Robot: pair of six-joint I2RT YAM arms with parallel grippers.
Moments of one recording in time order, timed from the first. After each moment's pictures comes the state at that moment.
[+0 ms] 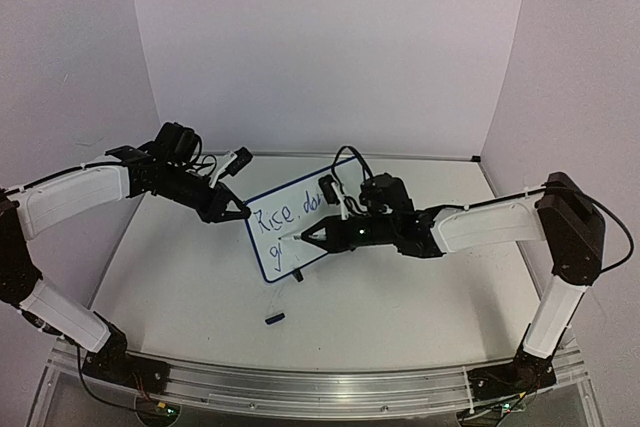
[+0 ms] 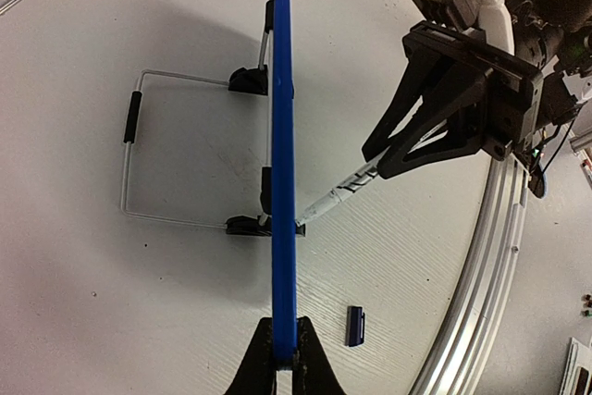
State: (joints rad) left arm -0.51 1.41 1.12 -0.56 0.59 0.16; right arm 0.87 1.80 1.06 0.29 -0.36 0.49
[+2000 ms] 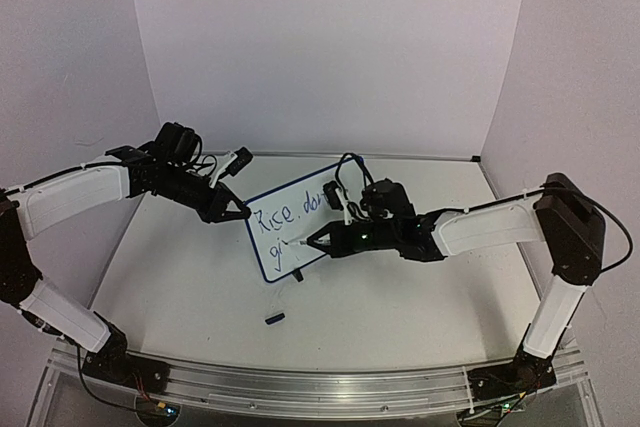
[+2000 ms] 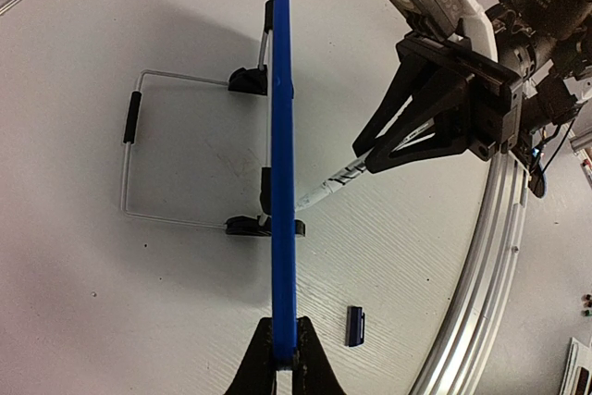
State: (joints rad) left arm -0.51 1.41 1.12 -0.56 0.59 0.16; right arm 0.86 1.80 1.03 0.28 -0.31 0.50
